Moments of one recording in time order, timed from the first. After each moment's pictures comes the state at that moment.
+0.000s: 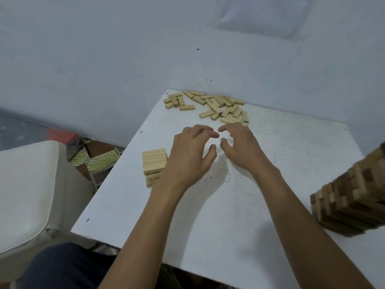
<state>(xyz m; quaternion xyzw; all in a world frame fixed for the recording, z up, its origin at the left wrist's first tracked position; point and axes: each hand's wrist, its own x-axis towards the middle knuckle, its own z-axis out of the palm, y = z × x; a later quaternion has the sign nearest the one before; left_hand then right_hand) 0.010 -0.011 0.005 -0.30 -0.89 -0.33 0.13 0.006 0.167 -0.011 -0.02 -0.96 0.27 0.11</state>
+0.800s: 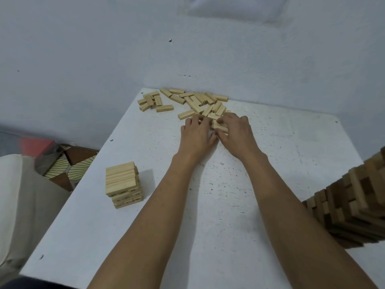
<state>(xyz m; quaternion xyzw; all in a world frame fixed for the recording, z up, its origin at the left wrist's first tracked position) -0.093 0.104 -0.055 -0.25 -0.93 -0.26 0.05 -0.046 0.232 -0.041 -0.09 -0.96 0.21 0.13</state>
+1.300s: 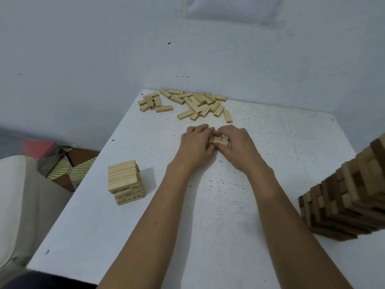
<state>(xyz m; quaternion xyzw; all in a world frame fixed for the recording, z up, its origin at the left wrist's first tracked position) -0.068 0.089 -0.050 -0.30 -0.92 -0.24 -0.01 -0.009 0.224 -0.039 -0.07 -0.95 0.28 0.10</state>
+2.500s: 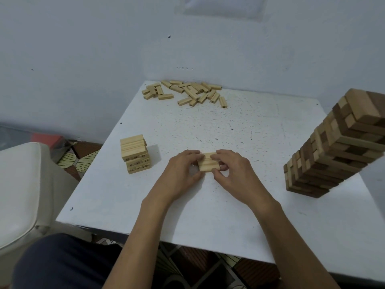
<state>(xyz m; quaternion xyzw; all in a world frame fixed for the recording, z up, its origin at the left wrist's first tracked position) 0.057 0.000 -0.042 -0.32 -0.88 -0.35 -0.05 0.130 0.168 -0.044 -0.03 -0.94 0.33 0.09</state>
